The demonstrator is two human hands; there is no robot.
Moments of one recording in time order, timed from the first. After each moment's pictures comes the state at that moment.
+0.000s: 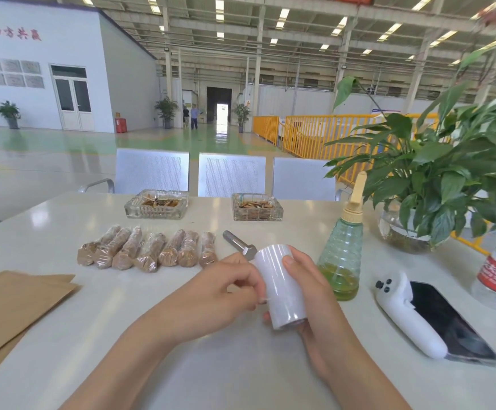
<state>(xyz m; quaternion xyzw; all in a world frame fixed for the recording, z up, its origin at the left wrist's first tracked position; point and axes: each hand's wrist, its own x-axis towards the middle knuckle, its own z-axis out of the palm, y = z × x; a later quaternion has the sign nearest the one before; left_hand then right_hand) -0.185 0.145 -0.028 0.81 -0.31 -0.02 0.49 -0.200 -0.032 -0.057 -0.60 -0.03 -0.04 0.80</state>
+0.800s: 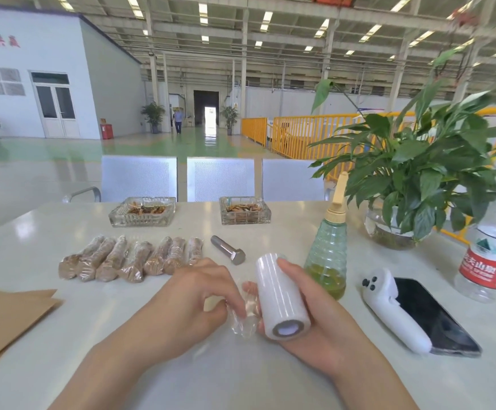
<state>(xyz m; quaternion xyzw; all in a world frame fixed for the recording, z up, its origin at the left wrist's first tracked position) -0.177 0.164 -0.032 0.85 -0.40 0.14 0.32 -0.194 -0.059 -0.055 -0.43 0.02 0.15 0.89</state>
